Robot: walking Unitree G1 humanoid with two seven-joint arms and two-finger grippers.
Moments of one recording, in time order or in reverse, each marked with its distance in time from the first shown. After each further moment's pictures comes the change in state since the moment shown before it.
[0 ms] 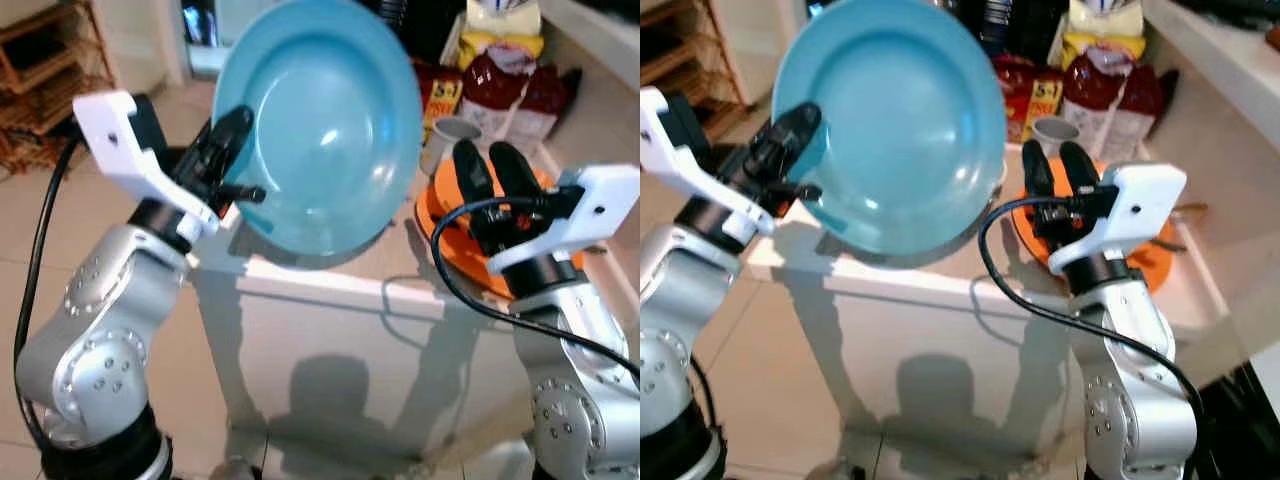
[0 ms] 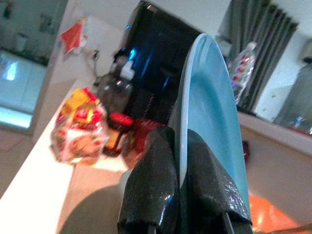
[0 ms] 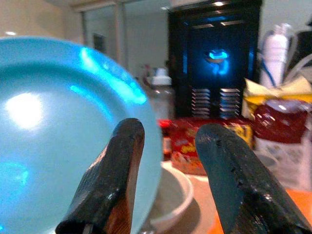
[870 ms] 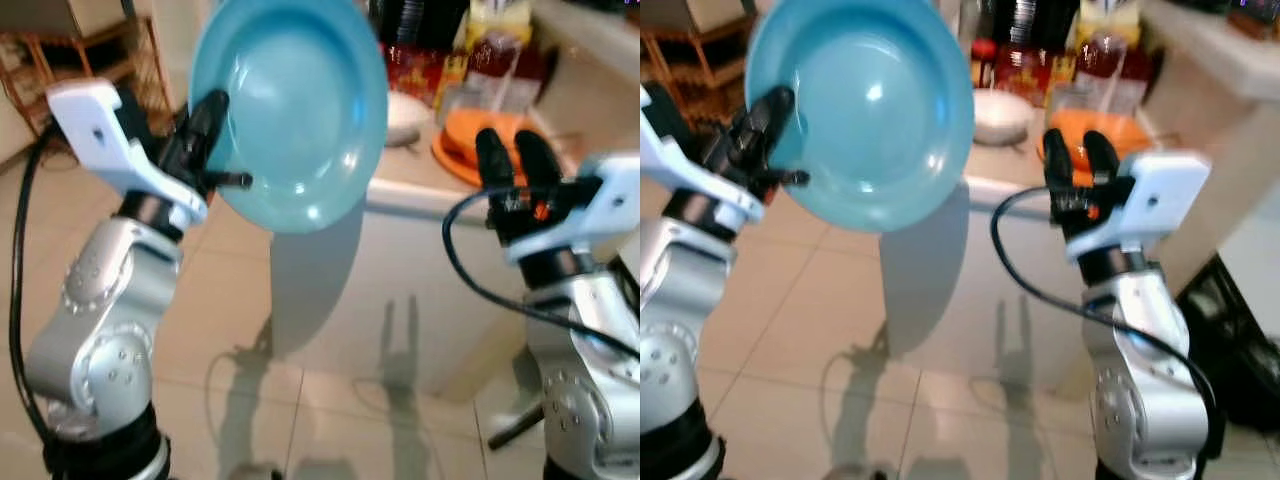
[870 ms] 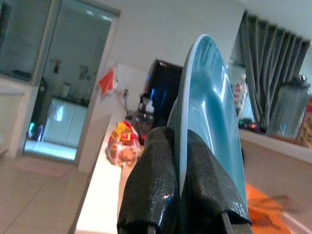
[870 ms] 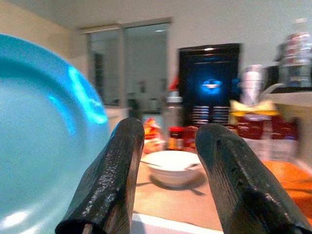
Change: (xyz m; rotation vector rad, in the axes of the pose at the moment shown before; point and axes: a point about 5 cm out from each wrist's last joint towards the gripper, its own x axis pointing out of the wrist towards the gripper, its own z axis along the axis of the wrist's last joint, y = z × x) left arm 0.006 0.004 0.006 0.100 -0.091 0.062; right arm 0.003 -0.013 0.007 -0.074 -0.029 -0.062
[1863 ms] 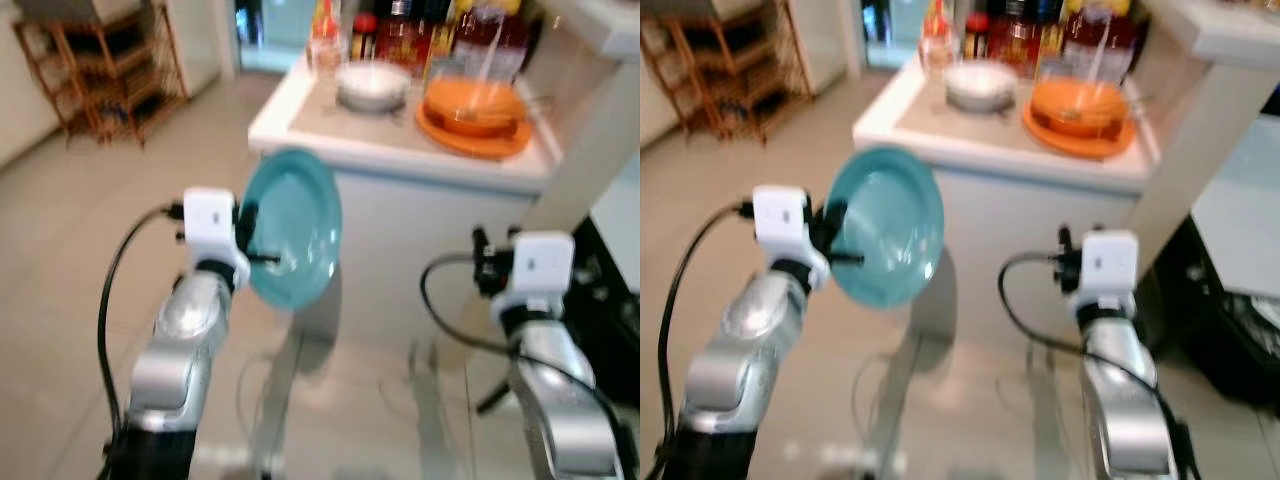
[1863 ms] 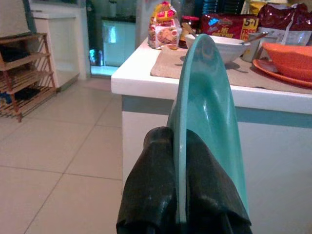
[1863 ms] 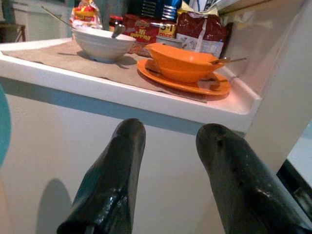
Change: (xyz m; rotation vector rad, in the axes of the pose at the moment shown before) left arm -0.007 0.017 -0.114 0.225 0.352 0.137; right arm -0.030 -0.035 -0.087 -0.309 0.327 -0.200
